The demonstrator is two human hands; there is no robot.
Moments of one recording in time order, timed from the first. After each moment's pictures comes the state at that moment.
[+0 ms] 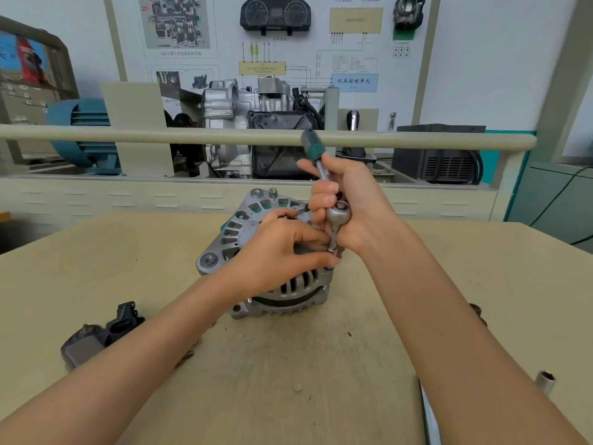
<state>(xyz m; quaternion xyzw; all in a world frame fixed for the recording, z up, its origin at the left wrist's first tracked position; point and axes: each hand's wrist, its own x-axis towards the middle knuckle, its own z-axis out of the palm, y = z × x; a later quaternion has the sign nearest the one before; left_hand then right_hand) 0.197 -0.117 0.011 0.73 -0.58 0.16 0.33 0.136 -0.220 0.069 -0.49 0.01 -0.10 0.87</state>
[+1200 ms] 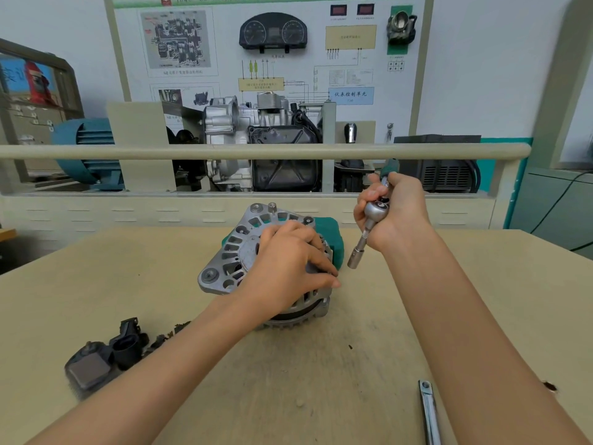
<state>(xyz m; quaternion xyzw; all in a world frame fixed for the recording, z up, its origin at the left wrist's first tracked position) 0.194 -0.128 0.006 0.79 -0.52 0.23 0.25 0.134 -0.257 0.072 -0.31 0.09 -0.28 0.91</state>
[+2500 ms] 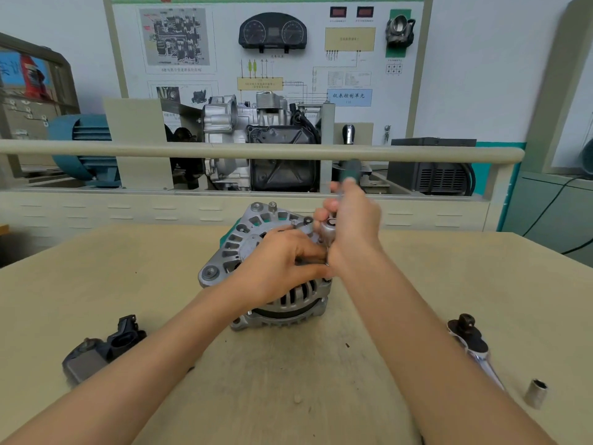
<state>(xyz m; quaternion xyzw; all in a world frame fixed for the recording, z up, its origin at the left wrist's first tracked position) 0.196 -0.119 0.012 0.75 -0.56 0.15 0.32 0.145 -0.210 0.057 -0.44 0.10 -0.32 0.83</state>
